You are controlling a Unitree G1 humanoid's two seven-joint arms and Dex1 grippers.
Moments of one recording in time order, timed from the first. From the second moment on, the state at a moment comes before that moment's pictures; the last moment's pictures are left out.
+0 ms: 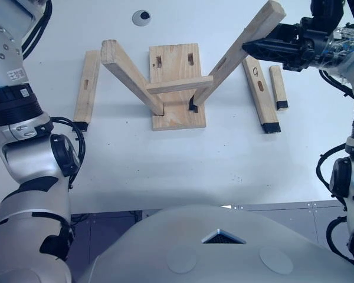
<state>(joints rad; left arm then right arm) -0.74 0.55 0.24 0.10 -0.72 0.71 -0.71 -0.58 -0.68 0.03 0.14 0.65 0.68 1.26</state>
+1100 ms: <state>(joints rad) -0.64 0.50 0.28 0.02 -0.72 0.71 -0.65 -0.67 -0.80 0.15 0.07 0.51 0.64 1.41</state>
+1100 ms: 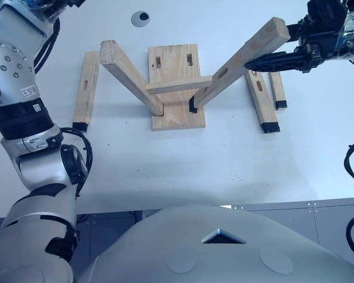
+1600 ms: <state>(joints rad) -0.62 0.48 0.28 0.00 -0.73 0.71 -0.62 -0.70 -0.80 0.15 0.03 0.50 0.70 1.42</state>
